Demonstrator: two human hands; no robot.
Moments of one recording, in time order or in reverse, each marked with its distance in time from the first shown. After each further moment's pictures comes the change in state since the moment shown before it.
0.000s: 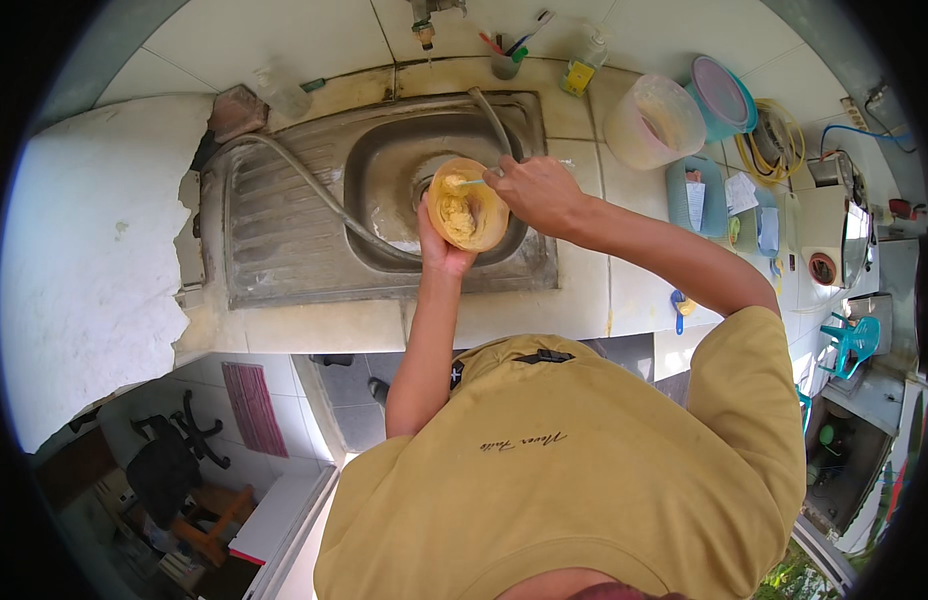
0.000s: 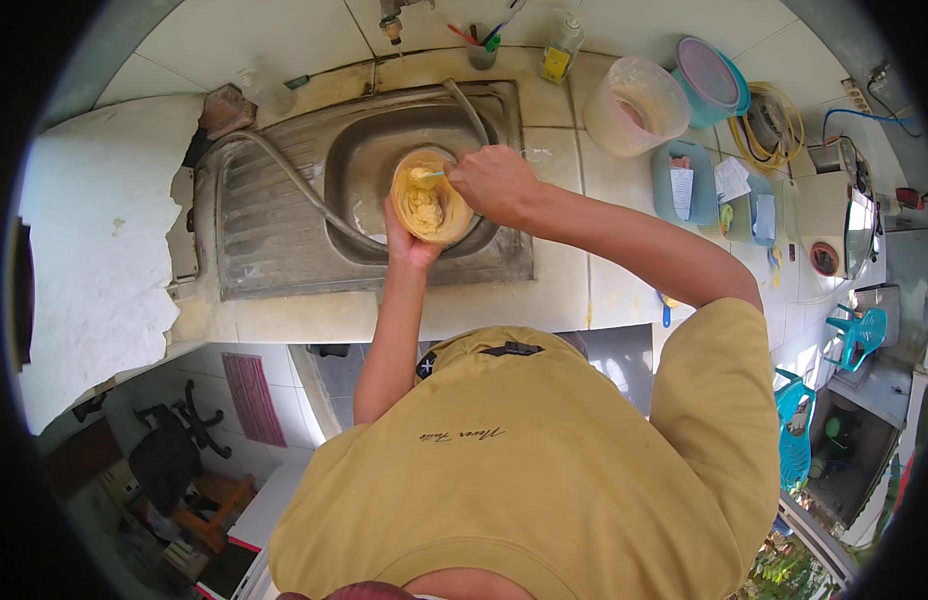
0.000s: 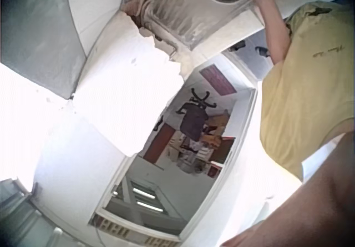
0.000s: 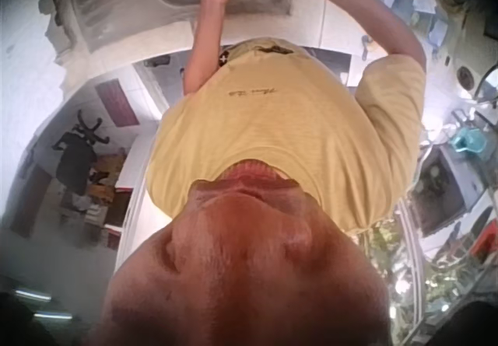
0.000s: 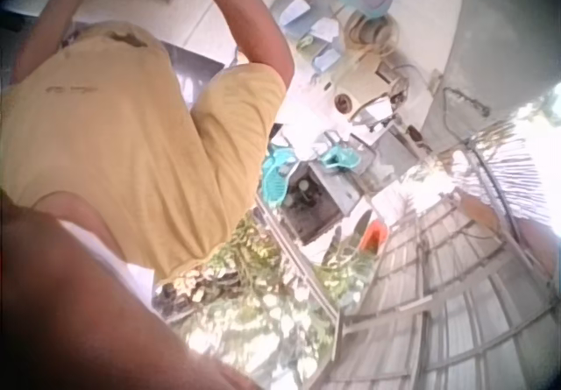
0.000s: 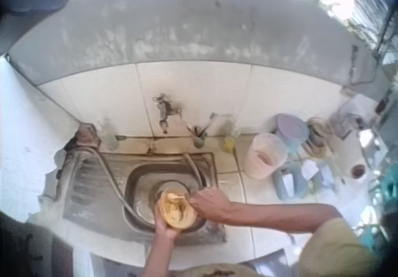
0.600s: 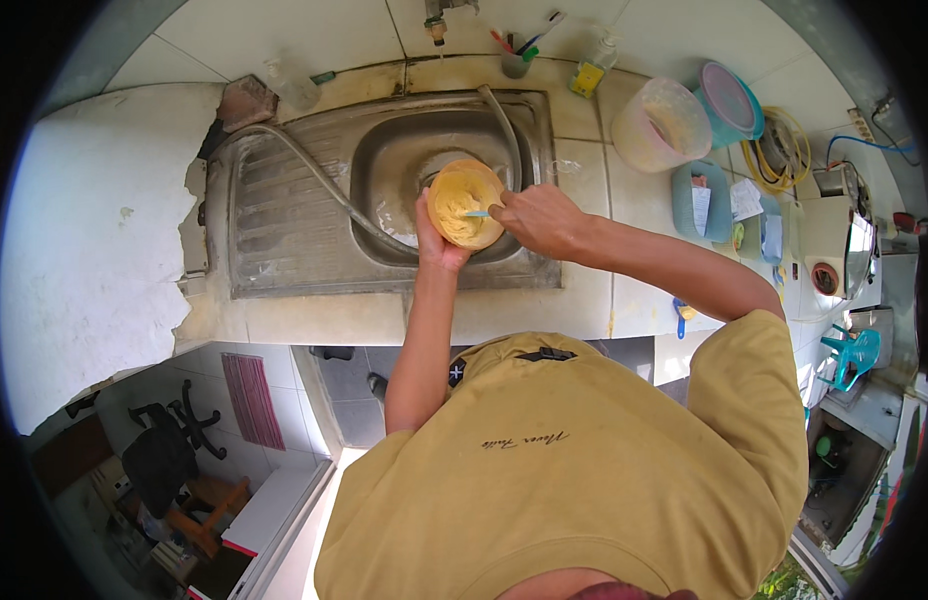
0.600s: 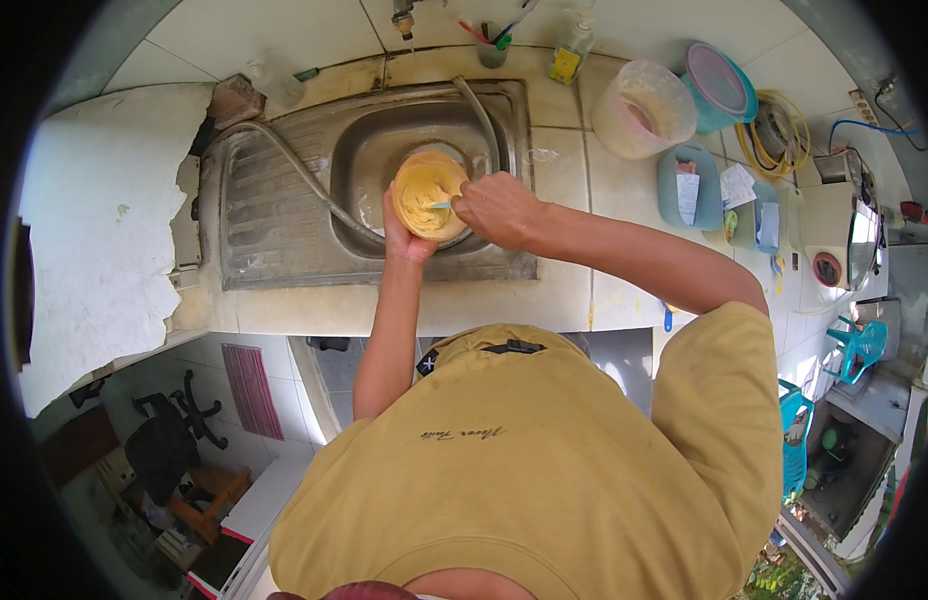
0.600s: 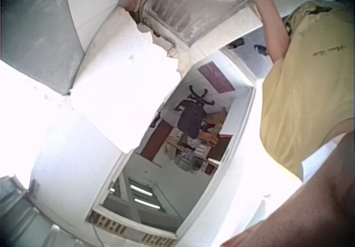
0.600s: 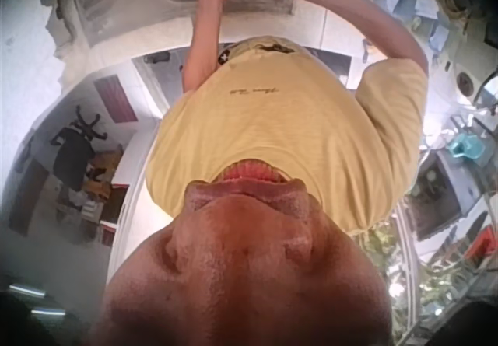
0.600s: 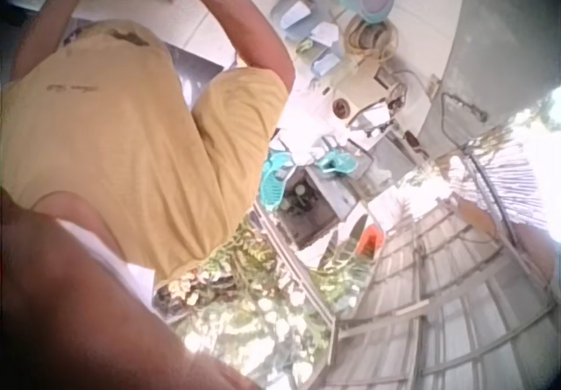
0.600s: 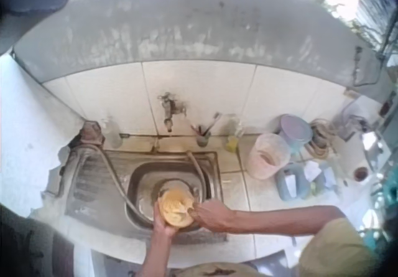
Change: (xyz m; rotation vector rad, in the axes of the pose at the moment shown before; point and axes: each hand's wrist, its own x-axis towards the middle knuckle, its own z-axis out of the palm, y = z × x) left_hand -0.007 0.006 0.009 0.118 0.046 0.054; right_hand -0.009 -0.007 0.004 0.024 -0.127 -0.077
